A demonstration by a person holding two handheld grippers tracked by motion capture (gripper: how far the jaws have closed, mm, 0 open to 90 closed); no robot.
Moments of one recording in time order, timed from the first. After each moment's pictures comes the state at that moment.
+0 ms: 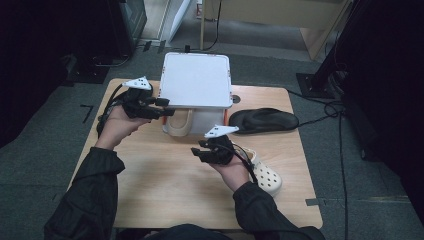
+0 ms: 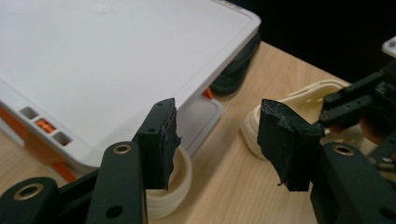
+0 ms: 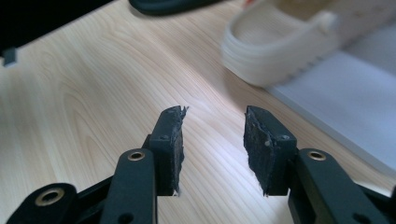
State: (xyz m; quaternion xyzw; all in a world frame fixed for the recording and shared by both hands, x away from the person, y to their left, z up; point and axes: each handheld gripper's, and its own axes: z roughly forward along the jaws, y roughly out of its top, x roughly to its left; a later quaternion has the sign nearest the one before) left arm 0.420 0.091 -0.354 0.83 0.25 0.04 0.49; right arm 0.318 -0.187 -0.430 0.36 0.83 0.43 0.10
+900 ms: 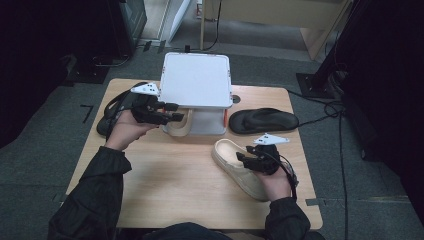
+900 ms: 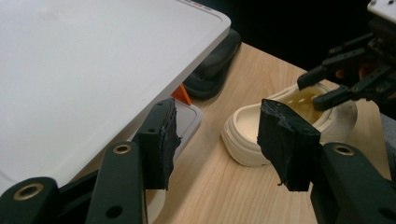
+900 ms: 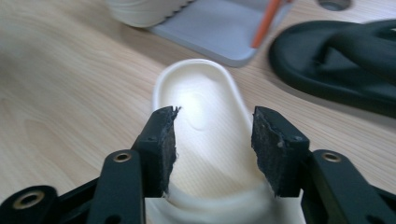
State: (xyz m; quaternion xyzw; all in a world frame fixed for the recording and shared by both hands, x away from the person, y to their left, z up) left arm 0.414 0.067 -0.360 0.84 0.23 0.03 0.49; right arm 0.284 -0.301 -0.429 0.47 0.78 0.38 0.16
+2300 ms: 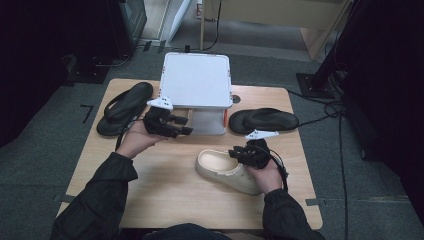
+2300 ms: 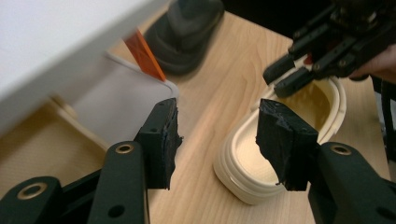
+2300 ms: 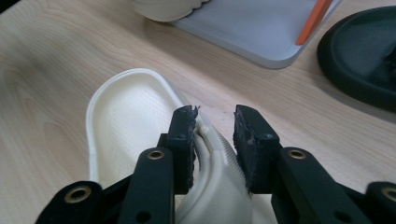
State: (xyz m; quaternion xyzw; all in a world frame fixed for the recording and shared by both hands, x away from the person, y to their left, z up) left arm 0.400 0.037 -0.399 0.86 0.20 0.00 0.46; right arm 0.315 -0.286 -0.451 0.45 0.80 0.40 0.09
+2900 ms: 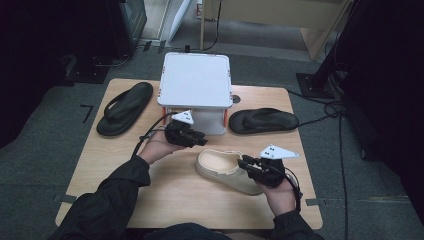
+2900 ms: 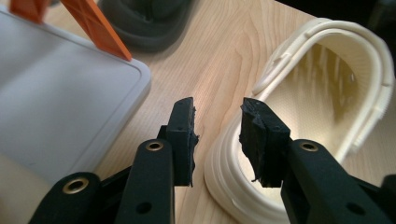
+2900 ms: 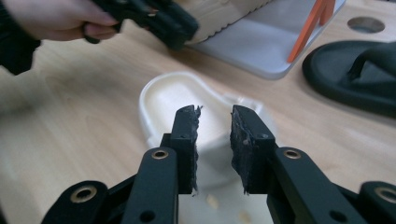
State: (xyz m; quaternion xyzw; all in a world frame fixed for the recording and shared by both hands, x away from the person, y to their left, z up) left arm 0.408 -0.012 -0.456 0.88 0.18 -0.03 0.44; right arm 0.245 -0.303 -0.425 0.43 0.77 0.45 0.14
